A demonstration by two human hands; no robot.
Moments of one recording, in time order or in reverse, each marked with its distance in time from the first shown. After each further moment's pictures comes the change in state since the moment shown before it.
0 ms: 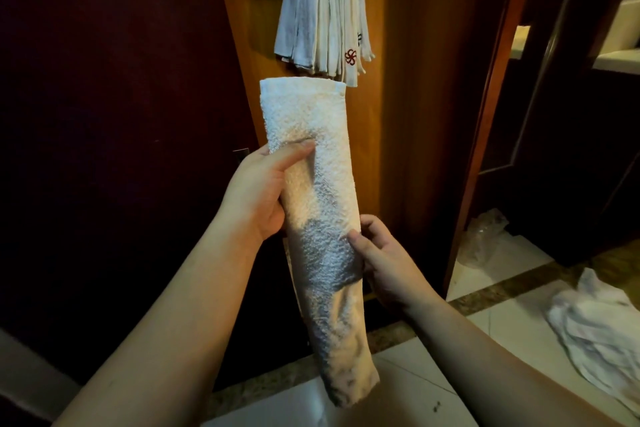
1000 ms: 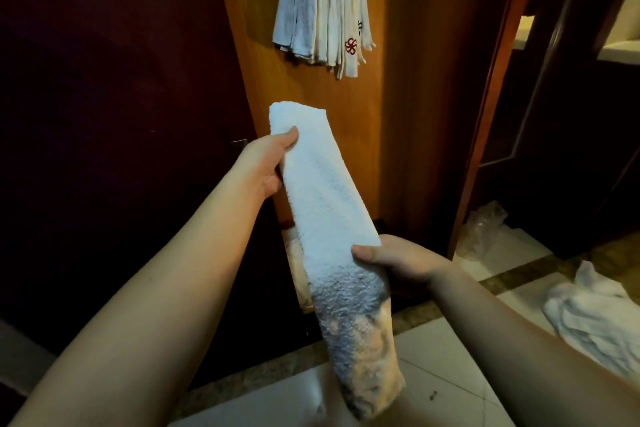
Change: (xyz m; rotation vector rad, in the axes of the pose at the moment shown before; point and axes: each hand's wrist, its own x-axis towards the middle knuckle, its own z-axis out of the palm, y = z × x) left_hand 0.068 -0.014 -0.007 0.061 0.191 -0.327; right_hand 0.009 -0.012 -0.037 -0.072 -0.412 0.422
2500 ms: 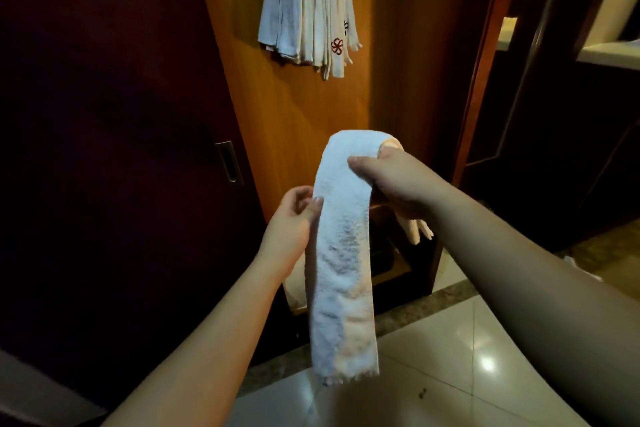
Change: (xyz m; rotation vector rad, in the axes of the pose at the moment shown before) left_hand -0.011 -0.113 0.007 0.248 -0.095 0.305; right_hand 0.001 -0.108 0.000 -0.336 0.573 -0.130
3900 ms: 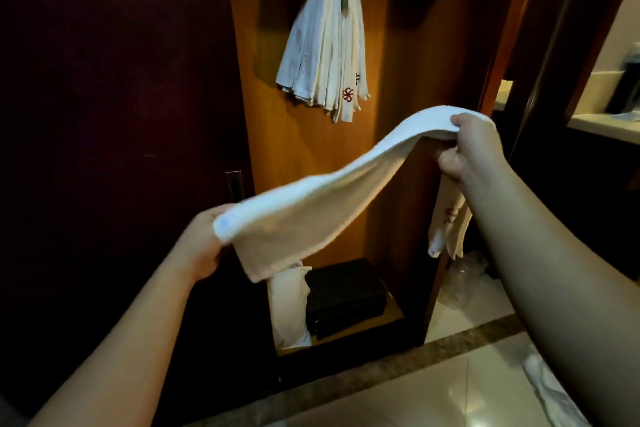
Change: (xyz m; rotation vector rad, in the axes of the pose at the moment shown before) left_hand 0.024 0.021 -0.115 -0.212 -0.013 0.142; right_hand 0.057 -0.057 -0.094 0.844 0.601 -0.134
